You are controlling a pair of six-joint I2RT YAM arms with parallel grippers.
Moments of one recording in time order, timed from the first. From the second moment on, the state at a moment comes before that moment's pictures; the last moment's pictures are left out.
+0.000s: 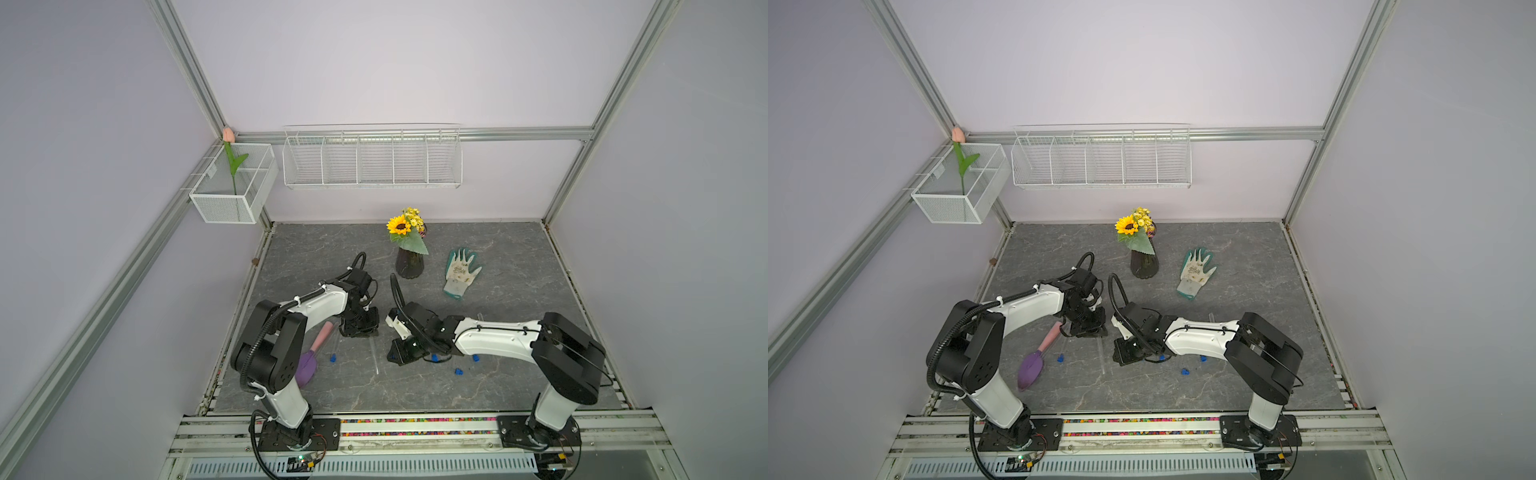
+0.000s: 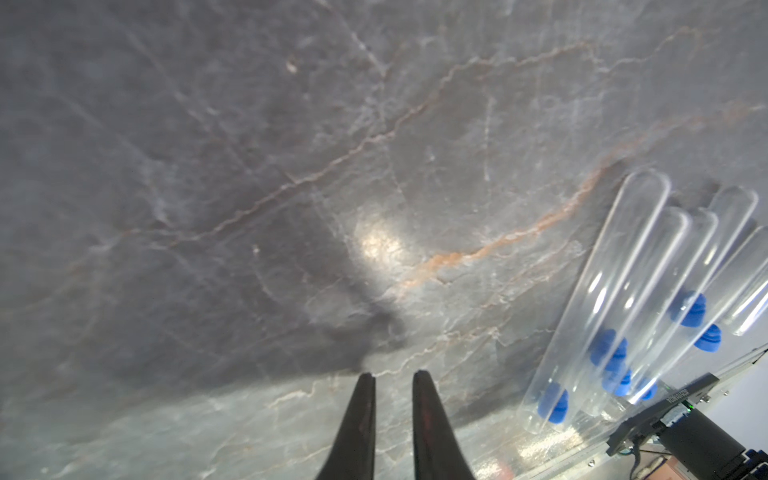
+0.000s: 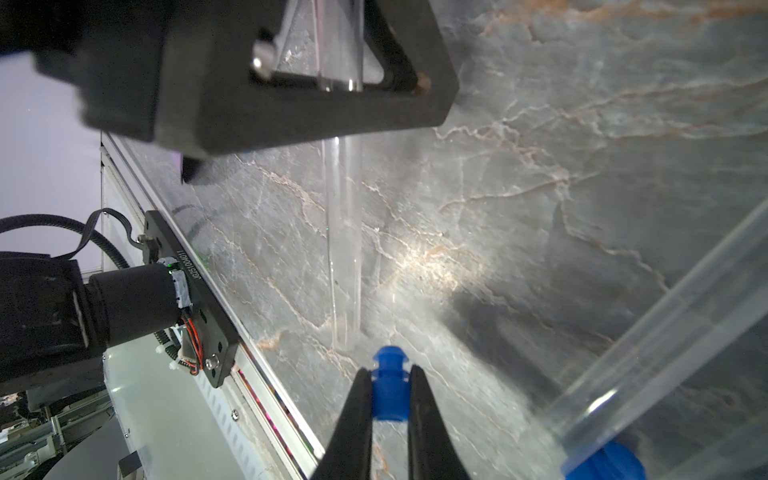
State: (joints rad) left arm -0.48 1.72 1.01 -0.72 0.36 -0.50; right arm 1.02 1.74 0.98 -0.22 -0.34 0.67
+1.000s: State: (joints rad) left arm -0.48 1.78 1.05 -0.69 0.40 -0.50; right arm 0.99 1.79 0.96 -0.18 -0.36 0.67
